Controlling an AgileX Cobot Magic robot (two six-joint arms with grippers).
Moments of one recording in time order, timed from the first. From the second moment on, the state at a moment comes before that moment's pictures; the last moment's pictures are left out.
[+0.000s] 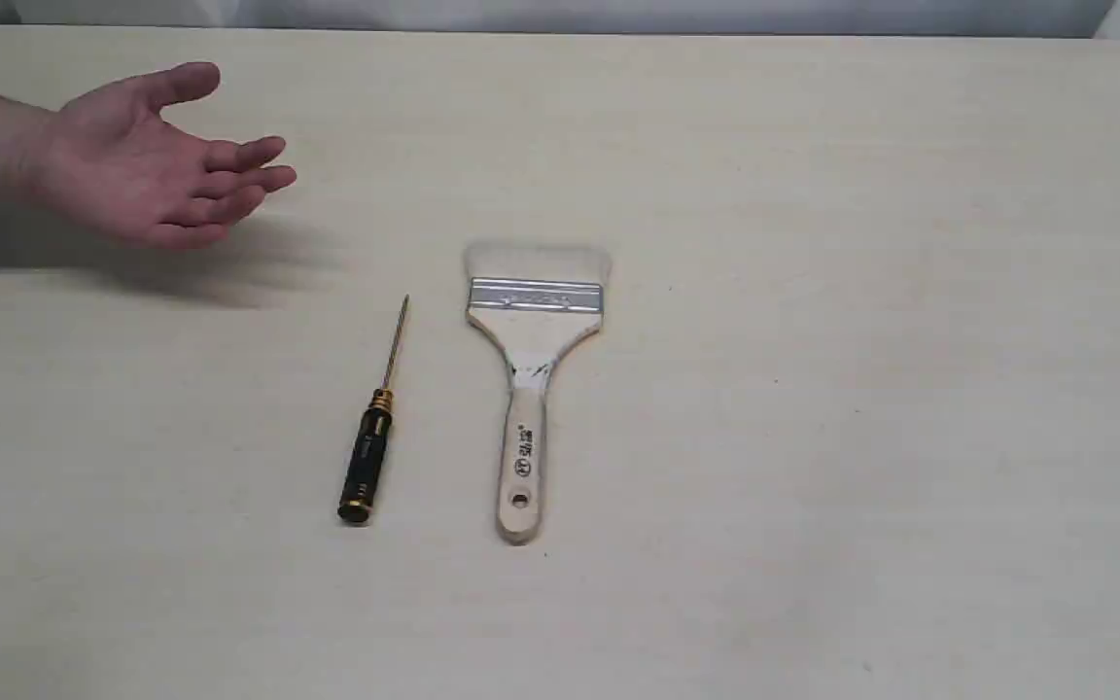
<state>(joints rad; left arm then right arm) 0.02 0.00 0.00 0.07 0.26 -0.07 -0.17 0.01 -0.08 -0.78 -0.63 0.99</state>
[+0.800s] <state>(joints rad) 0.02 0.00 0.00 0.07 0.26 -0.07 -0.16 0.69 -0.79 -1.67 -0.43 1.65</state>
